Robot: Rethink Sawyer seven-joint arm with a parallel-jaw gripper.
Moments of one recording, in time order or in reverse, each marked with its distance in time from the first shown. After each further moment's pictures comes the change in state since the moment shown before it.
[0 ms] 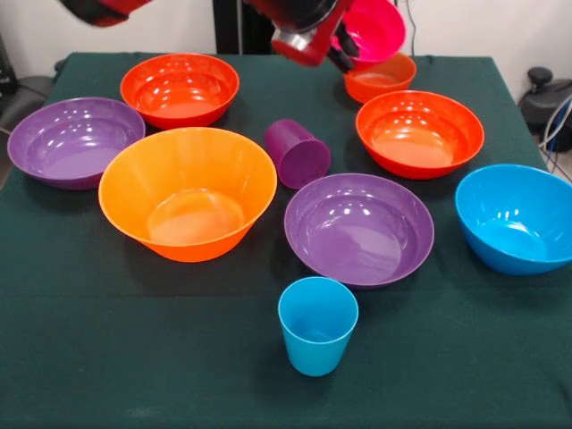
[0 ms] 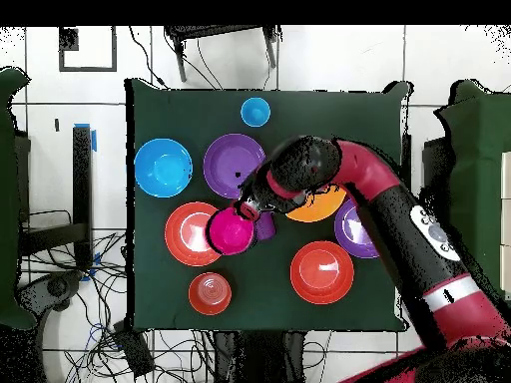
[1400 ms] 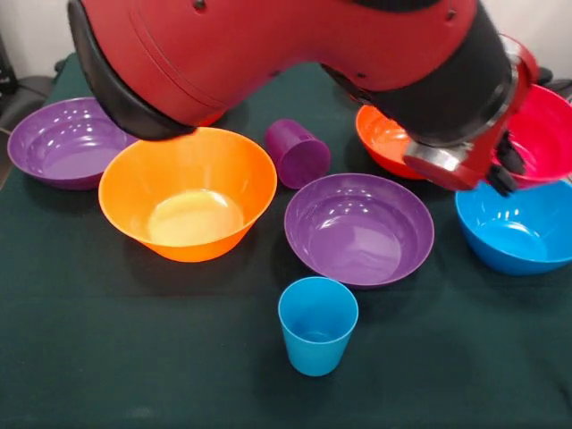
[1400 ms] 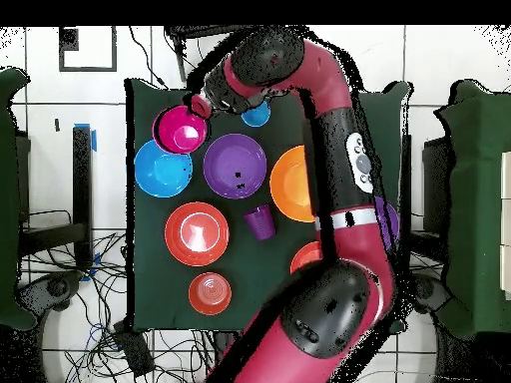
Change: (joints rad) arm 0.357 0.217 0.090 -0.792 0.021 0.216 -0.017
